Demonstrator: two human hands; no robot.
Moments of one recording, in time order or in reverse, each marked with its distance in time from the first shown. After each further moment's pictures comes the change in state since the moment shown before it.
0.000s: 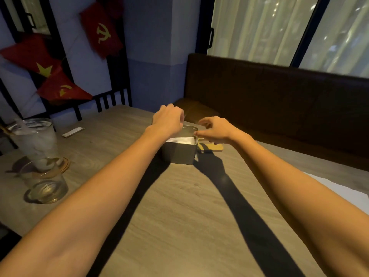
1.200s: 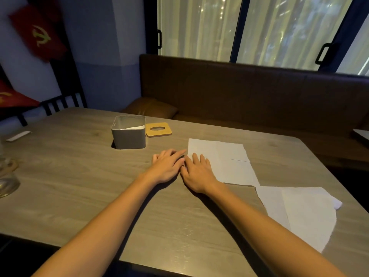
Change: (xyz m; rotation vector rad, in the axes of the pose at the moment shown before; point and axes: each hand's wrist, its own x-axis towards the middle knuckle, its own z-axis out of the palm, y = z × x) left_hand -0.145 0.119 0.103 -0.245 -0.333 0.272; right_hand -0.201 0.088 0.087 -0.235 0.040 0.233
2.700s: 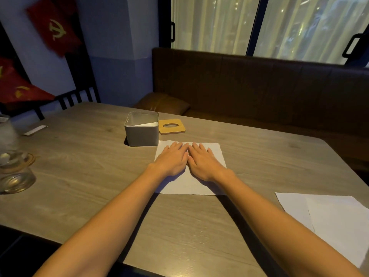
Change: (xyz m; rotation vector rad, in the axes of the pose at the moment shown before) left_hand 0.013 -0.021 -0.012 0.167 -0.073 -0.012; right_hand 0.040 -0.010 -0.010 0.003 -0.068 -0.187
